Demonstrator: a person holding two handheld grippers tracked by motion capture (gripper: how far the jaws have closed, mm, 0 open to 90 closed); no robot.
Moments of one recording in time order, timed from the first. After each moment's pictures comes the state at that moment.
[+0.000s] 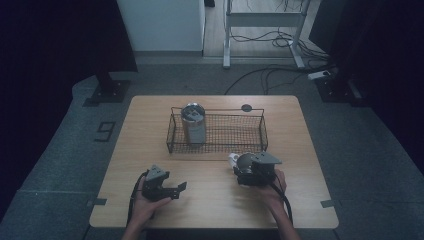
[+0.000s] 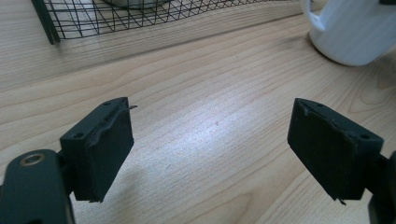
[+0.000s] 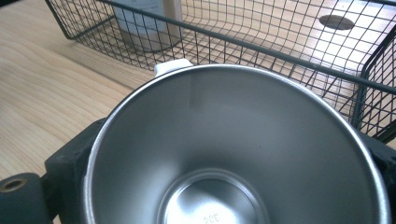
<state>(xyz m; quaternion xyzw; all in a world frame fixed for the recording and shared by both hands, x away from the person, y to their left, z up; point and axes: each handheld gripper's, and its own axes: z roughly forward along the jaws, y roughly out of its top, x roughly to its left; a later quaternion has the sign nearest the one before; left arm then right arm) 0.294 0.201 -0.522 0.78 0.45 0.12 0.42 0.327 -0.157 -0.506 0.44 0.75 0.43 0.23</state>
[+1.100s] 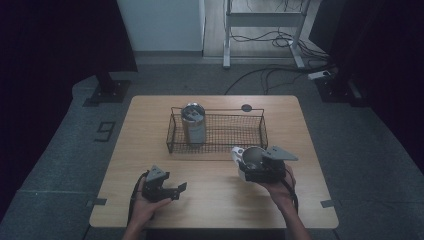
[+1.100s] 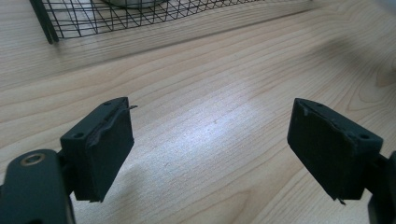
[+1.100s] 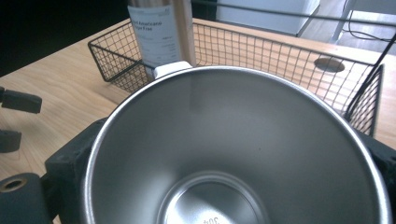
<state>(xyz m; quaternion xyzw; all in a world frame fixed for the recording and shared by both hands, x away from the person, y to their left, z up) 0.292 0.201 -0.522 0.78 0.44 0.12 0.42 0.315 -0.177 -0.457 0.42 0.73 0.49 0.22</state>
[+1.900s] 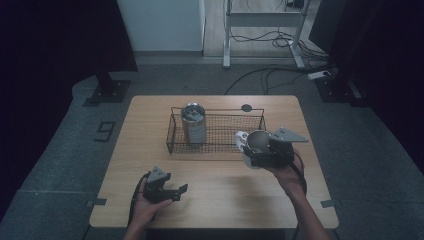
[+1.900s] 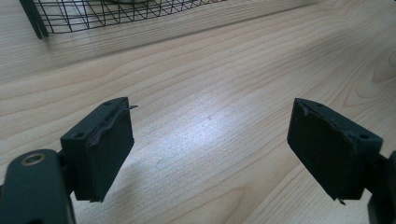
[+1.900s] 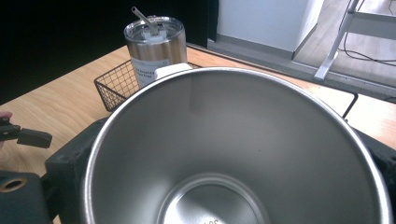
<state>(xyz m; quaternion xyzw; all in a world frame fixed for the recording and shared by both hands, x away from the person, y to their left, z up) 0.290 0.198 -0.524 0.78 0.44 0.12 0.42 0.331 -0.186 -0.398 0.40 0.73 0.49 0.23</state>
